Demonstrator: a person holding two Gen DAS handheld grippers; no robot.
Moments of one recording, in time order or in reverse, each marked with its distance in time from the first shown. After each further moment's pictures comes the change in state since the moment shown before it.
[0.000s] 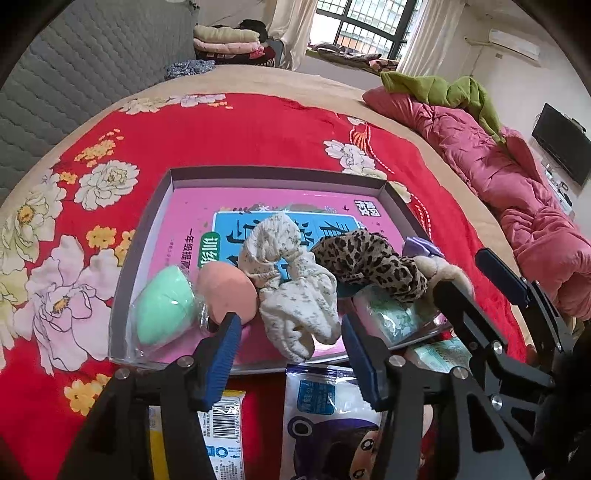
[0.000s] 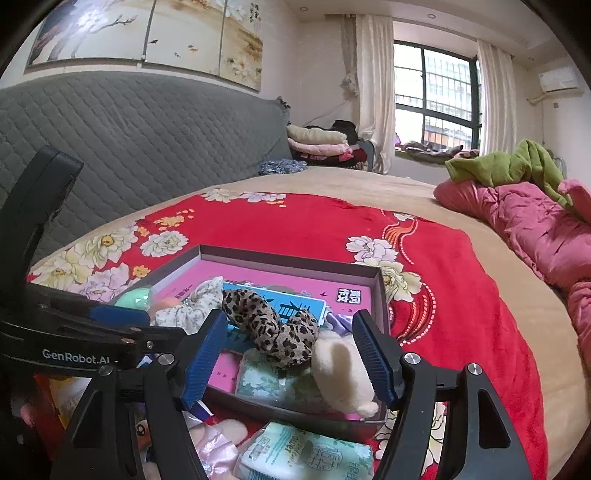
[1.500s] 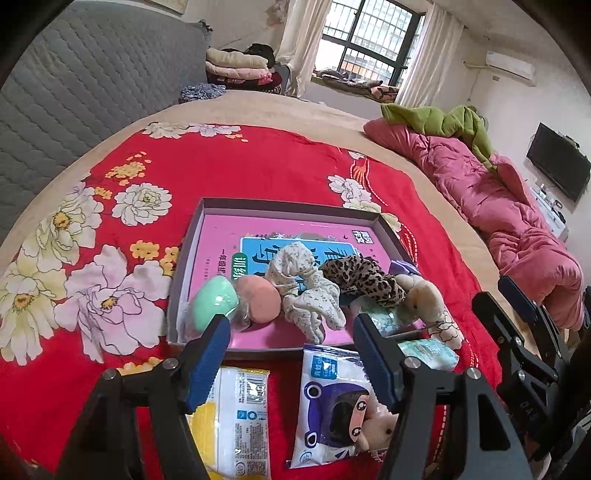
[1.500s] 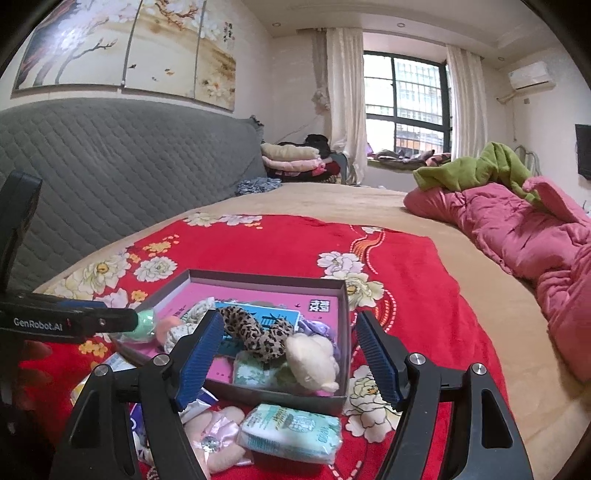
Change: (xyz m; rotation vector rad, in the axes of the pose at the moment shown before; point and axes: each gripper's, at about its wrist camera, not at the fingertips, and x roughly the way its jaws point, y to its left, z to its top) left arm -0.068 0.017 -0.009 -0.032 -0.102 -0.005; right arm -0.067 -0.005 0.007 0.070 -0.055 -0.092
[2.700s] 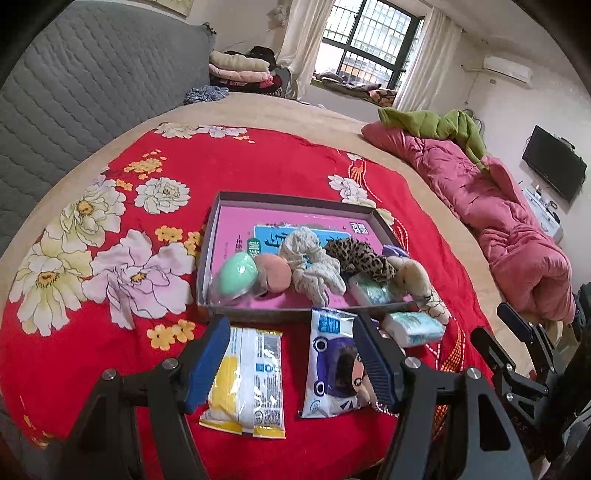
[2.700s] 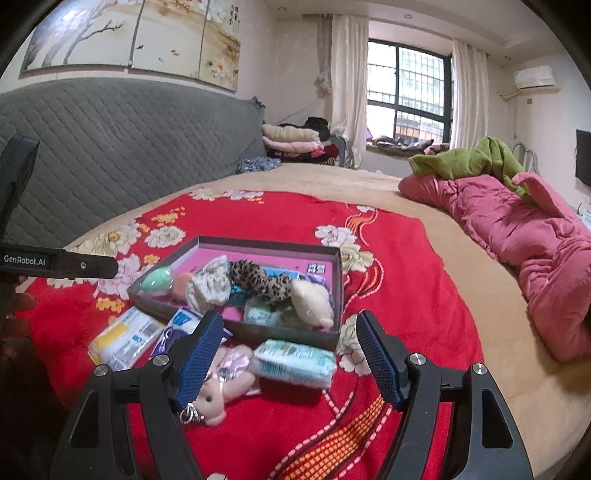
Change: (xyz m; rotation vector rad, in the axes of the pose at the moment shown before) left arm -0.045 0.014 -0.025 -0.004 -0.003 -0.013; right arm -0.054 0.017 -0.027 -0.041 0.094 -0.019
